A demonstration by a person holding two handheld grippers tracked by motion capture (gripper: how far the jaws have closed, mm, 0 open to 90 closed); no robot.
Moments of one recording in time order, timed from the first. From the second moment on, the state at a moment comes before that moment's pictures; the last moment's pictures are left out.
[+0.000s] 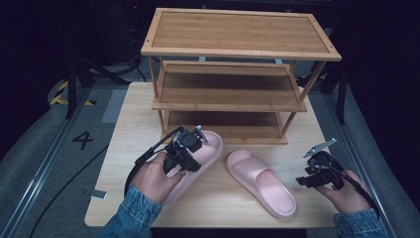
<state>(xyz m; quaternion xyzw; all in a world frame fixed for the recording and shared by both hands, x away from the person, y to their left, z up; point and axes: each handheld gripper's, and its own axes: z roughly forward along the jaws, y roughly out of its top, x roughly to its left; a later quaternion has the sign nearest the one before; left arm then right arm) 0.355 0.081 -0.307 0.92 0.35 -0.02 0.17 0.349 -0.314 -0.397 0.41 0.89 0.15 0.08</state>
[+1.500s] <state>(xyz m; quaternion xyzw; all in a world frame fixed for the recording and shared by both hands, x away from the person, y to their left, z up) 0.438 0.043 -0.193 0.92 0.33 0.06 0.21 0.348 -0.298 -0.405 0.39 0.90 0.15 0.08</state>
